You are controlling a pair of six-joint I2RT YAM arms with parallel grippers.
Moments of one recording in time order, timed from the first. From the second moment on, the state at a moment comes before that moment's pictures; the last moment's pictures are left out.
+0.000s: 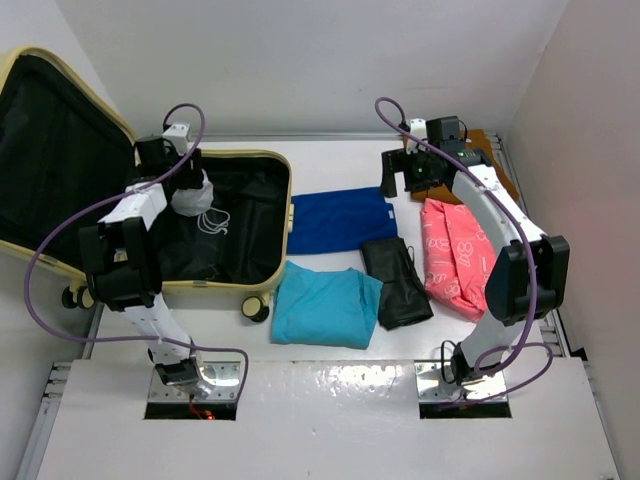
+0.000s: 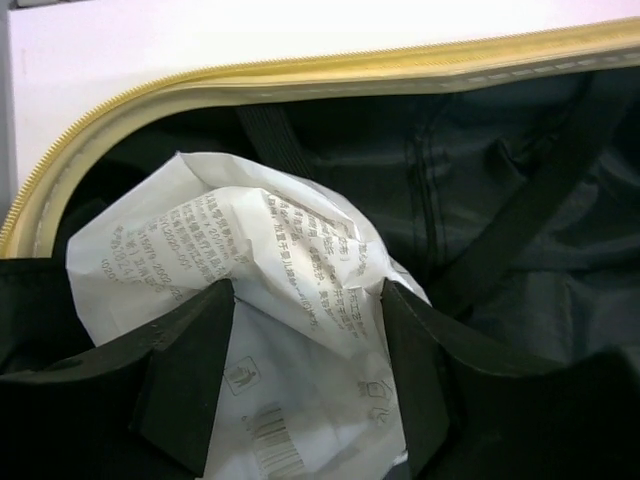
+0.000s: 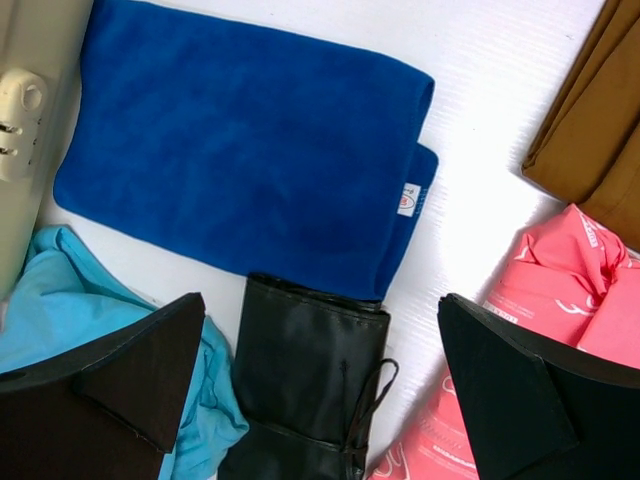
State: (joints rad) left arm 0.20 1.80 1.28 -0.02 0.20 0.17; right arm 0.17 1.70 1.47 -0.63 -0.27 -0.04
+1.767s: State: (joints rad) left arm -0.04 1.42 1.36 -0.32 -0.01 0.07; right arm 0.11 2.36 1.86 -0.41 0.40 0.17
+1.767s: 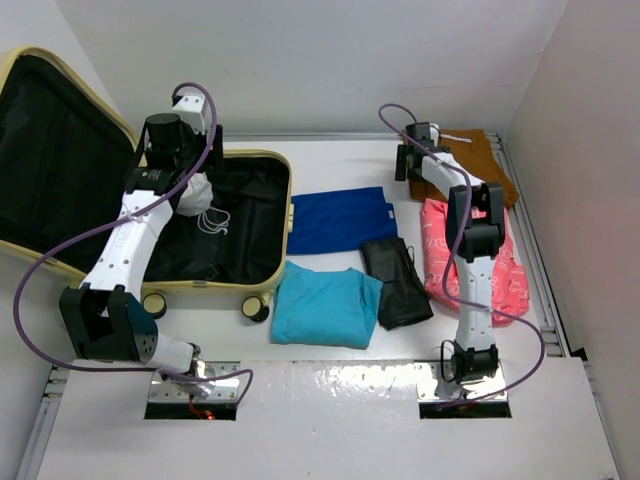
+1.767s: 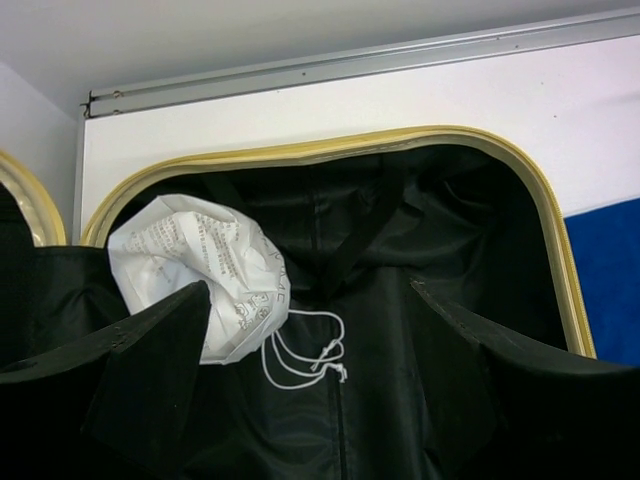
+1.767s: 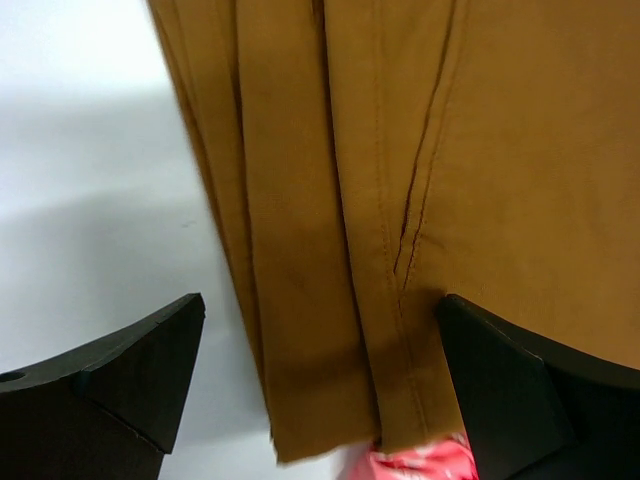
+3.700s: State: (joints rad) left arm 0.13 1.48 1.38 -0.41 0.05 -0.06; right arm 0.25 2.09 2.07 -0.65 -0.32 0.28
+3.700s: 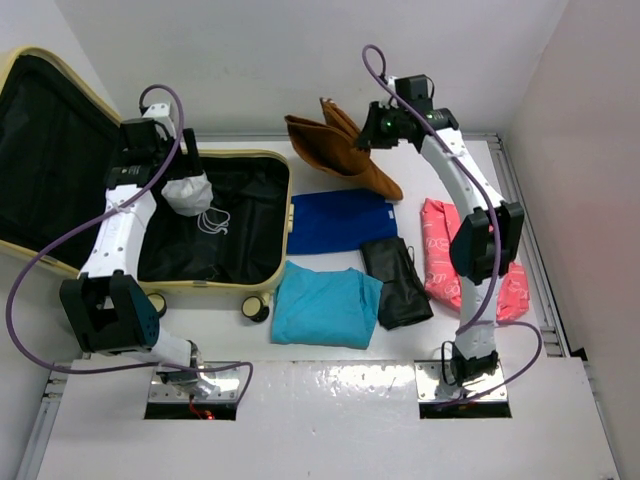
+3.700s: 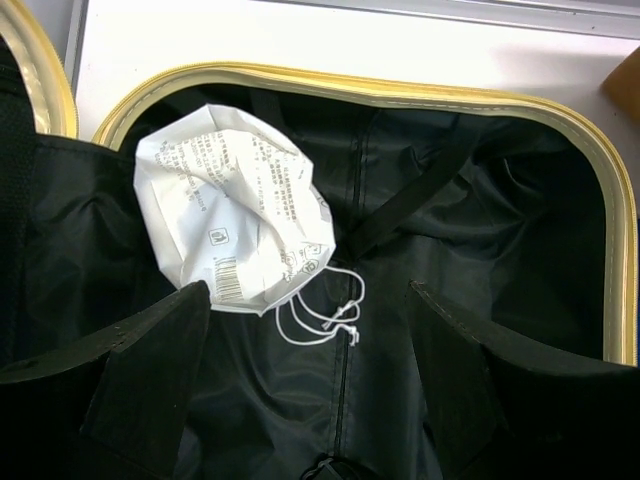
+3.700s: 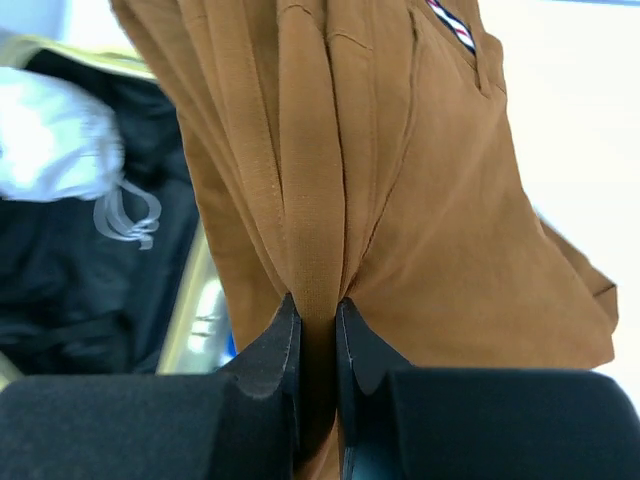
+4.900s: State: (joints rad) left arm 0.47 1.28 1.35 -0.43 0.27 -0.23; right arm 0.78 2.06 1.75 -0.42 -0.46 0.12
